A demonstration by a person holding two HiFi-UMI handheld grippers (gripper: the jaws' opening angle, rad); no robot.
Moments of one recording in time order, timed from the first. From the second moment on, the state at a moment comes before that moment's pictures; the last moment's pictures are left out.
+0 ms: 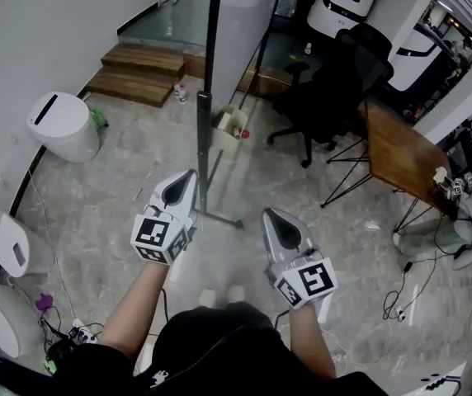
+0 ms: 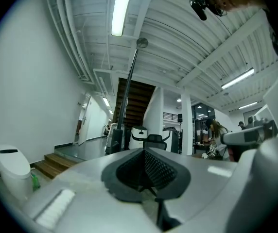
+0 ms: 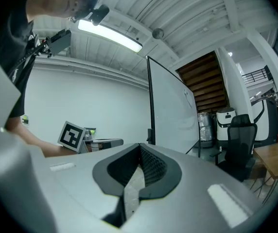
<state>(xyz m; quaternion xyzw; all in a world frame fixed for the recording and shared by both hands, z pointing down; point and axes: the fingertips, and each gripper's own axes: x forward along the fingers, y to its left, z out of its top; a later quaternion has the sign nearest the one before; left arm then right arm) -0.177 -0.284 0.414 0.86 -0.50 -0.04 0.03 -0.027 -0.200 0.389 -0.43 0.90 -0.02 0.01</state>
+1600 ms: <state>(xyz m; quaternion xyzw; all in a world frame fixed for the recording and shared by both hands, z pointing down) -0.171 -0.524 0.442 0.80 -0.60 0.06 0.01 0.028 -0.282 0.382 -0.44 0.90 -0.02 0.01</state>
